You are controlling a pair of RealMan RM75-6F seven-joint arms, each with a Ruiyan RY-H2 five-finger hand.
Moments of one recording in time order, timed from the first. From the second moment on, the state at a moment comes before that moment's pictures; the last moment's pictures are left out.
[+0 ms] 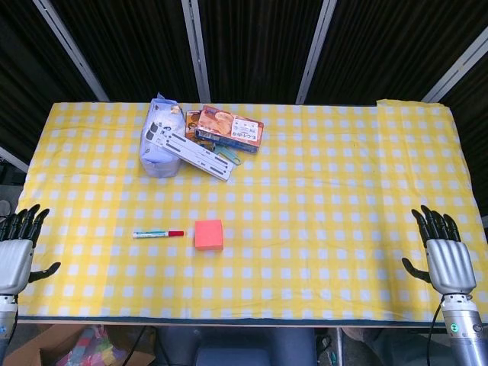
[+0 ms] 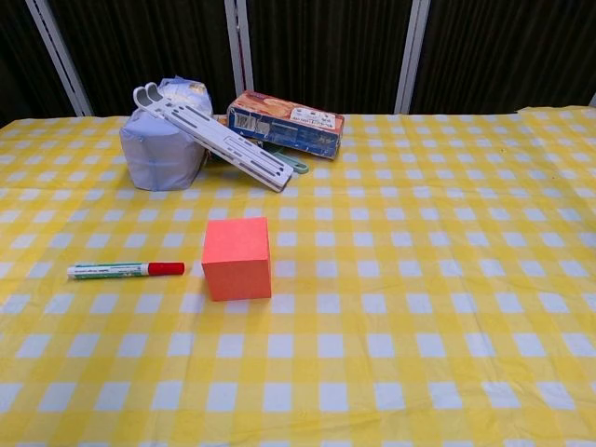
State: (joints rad) left arm -0.11 -1.16 -0.06 -1.67 1.40 1.45 0.22; right arm 0.15 -1.11 0.10 -1.71 -1.35 1.38 -0.16
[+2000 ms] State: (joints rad) left arm -0.58 -1.70 -0.22 -1.51 0.76 1.18 0.80; right arm 0.15 -1.10 0.10 -1.71 -1.35 1.37 -0.13
